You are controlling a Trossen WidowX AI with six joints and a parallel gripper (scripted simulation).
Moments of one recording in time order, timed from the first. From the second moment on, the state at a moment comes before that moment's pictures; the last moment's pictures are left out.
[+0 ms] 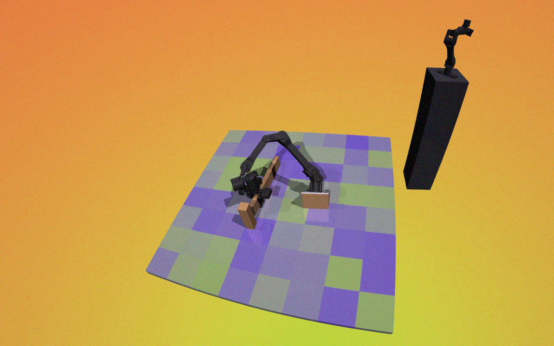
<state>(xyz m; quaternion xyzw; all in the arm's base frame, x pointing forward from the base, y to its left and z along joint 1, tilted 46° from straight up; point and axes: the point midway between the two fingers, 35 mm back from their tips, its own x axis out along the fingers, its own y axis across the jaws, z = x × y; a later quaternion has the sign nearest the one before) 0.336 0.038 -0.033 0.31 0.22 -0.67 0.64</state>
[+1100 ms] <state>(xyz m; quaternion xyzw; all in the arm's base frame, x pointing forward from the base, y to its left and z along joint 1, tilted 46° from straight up) 0.339 0.038 -0.036 0.31 0.21 -0.67 0.64</state>
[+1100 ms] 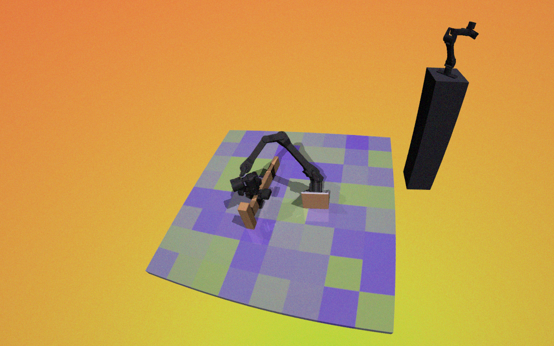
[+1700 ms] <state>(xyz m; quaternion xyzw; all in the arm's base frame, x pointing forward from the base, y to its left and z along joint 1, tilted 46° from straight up) 0.338 0.039 -0.037 0.31 0.22 -0.66 0.64</state>
